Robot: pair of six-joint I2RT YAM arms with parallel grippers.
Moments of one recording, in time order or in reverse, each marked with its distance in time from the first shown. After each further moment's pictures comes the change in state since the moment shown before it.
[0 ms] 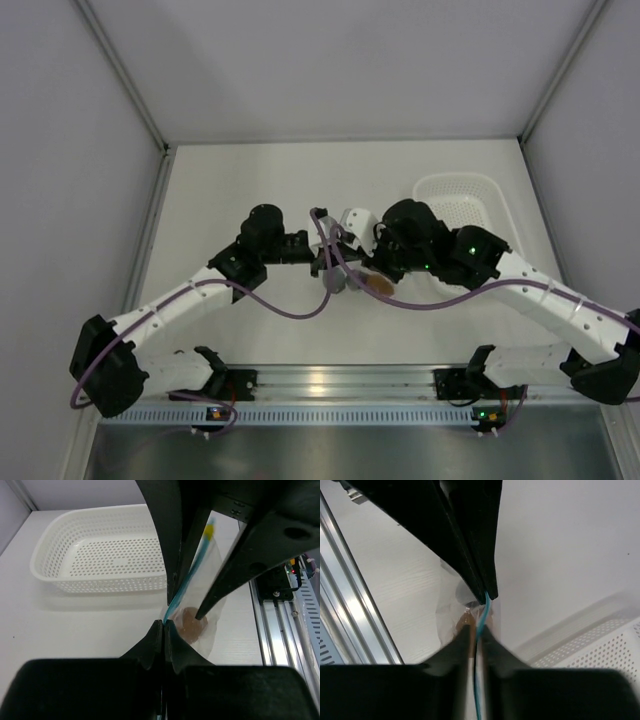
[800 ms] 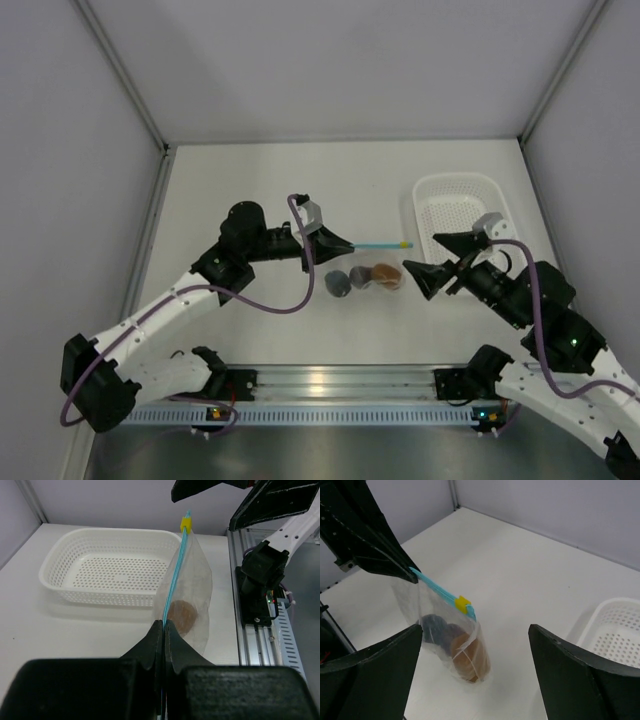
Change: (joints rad) left arm 0.024 -0.087 0.043 -0.023 -0.026 -0.159; right arm -0.166 -0.722 -0.502 0.507 0.114 0.360
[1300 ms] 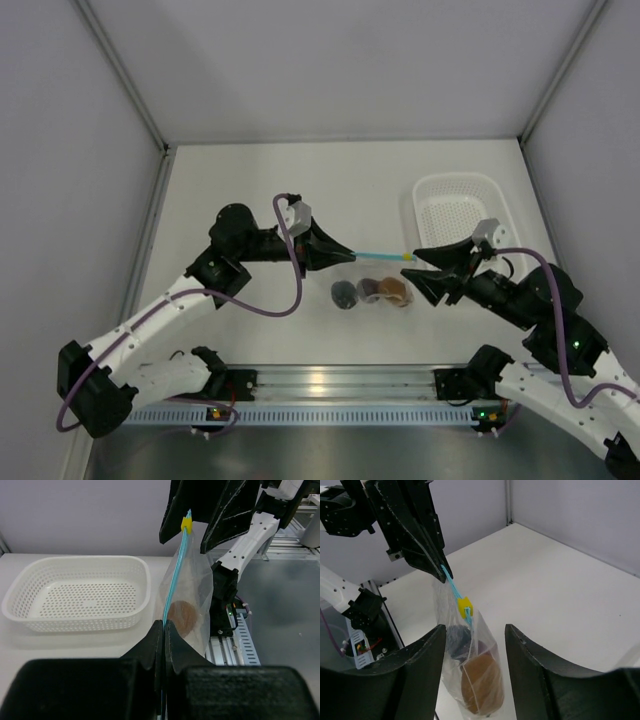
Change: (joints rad) left arm 0.006 -0.037 0.000 0.106 0.155 -0.148; right arm -0.001 -0.050 -0.007 0.060 -0.239 0.051
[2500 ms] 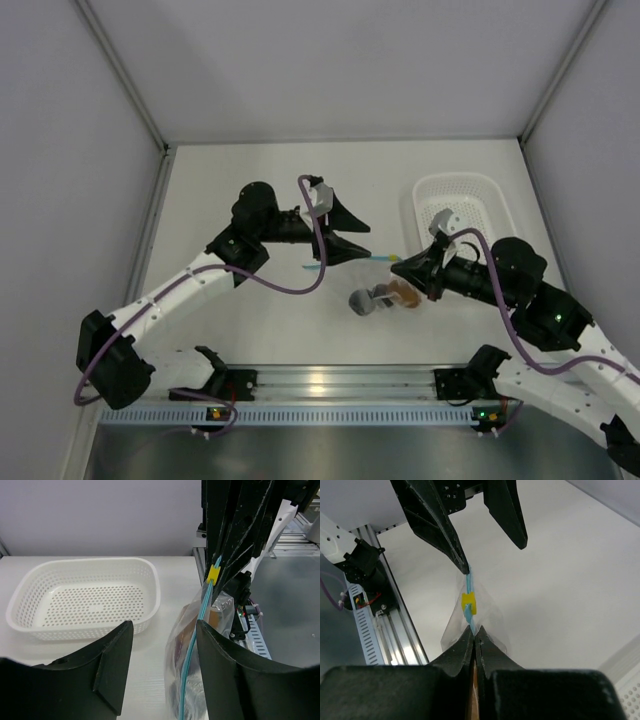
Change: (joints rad) left arm 0.007 0.157 0.117 0.006 0.031 0.027; right arm 0.000 0.198 0.107 -0.156 -0.109 -0.091
